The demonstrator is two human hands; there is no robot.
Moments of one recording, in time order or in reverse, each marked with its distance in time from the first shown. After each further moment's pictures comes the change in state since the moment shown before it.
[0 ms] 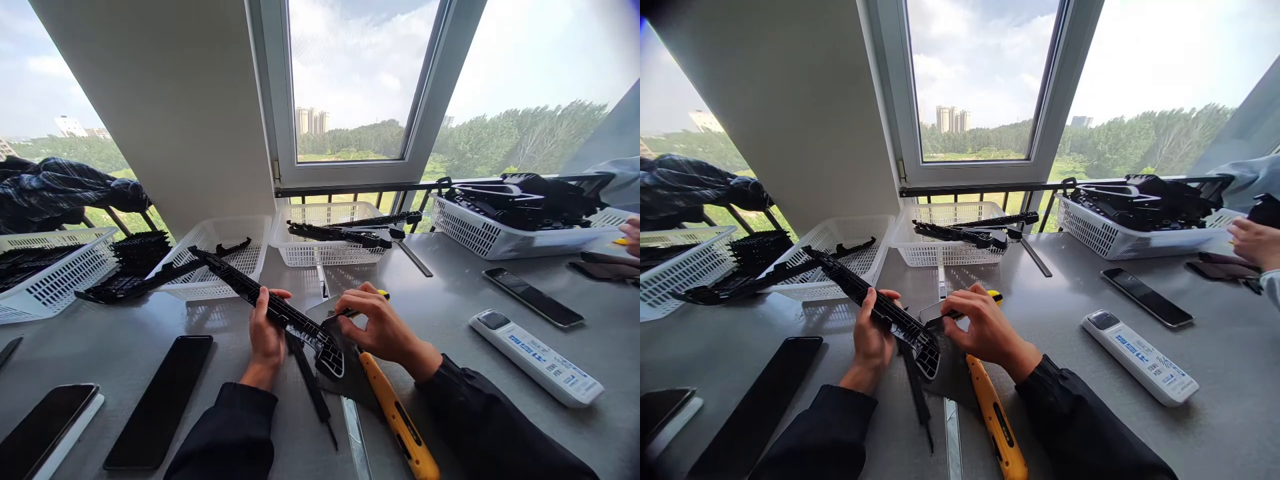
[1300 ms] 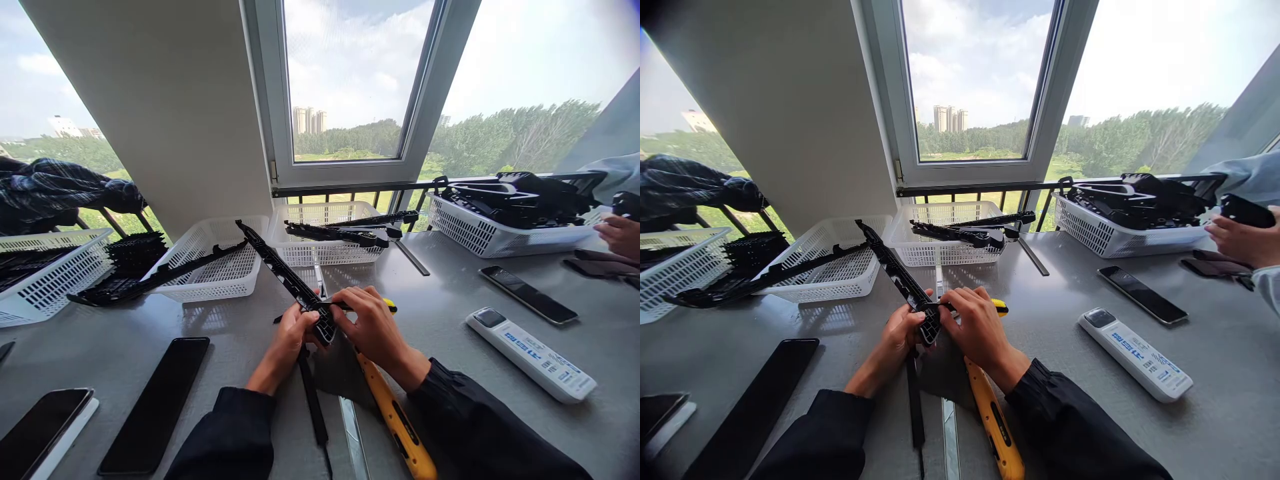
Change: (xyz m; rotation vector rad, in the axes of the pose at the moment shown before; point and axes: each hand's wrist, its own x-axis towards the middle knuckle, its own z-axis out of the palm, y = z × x) left_hand -0.008 -0.024 0.004 0.185 -0.526 -0.314; right_hand 0.000 -0.004 0.018 -0.167 0.131 0.184
